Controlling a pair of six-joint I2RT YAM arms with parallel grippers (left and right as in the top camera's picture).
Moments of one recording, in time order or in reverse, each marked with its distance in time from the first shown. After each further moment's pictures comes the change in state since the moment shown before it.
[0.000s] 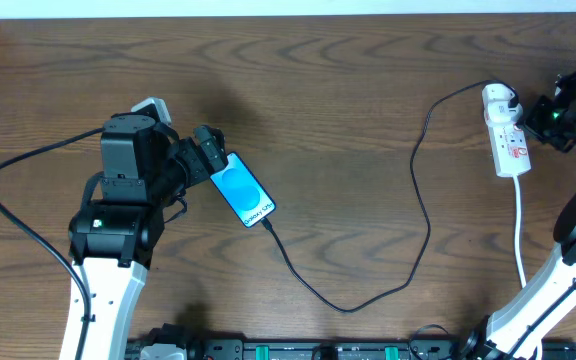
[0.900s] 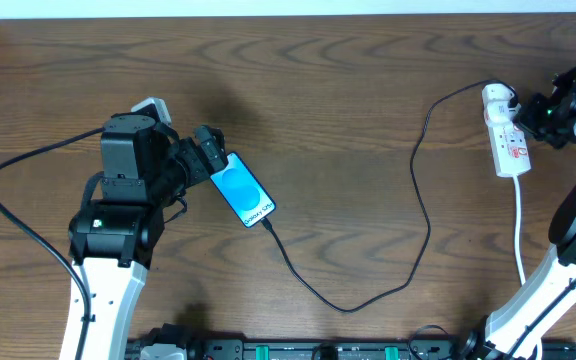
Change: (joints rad) left arm 0.000 0.000 0.000 0.000 0.000 0.000; right arm 0.041 -0.013 0.002 -0.016 0.111 0.056
